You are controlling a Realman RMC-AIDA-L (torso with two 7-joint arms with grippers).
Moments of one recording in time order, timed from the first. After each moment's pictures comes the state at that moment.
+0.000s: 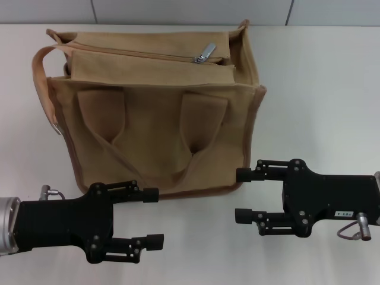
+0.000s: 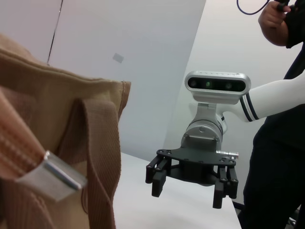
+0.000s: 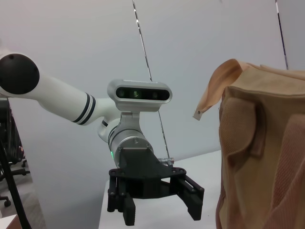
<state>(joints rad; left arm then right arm) -0.35 -2.03 0.84 0.49 1.90 1.87 -1.10 0.41 2.06 -1.12 -0.53 -1.64 -1.70 1.10</state>
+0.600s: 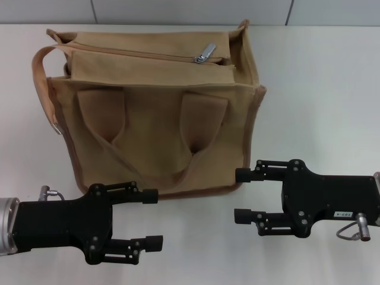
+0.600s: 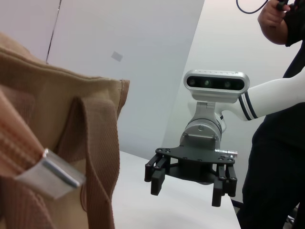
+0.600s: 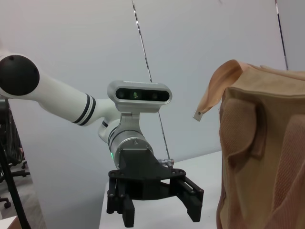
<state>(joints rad) -0.35 -2.03 0.85 0.49 1.90 1.87 -1.10 0.41 2.06 -1.12 -0.53 -1.64 -1.70 1.10</state>
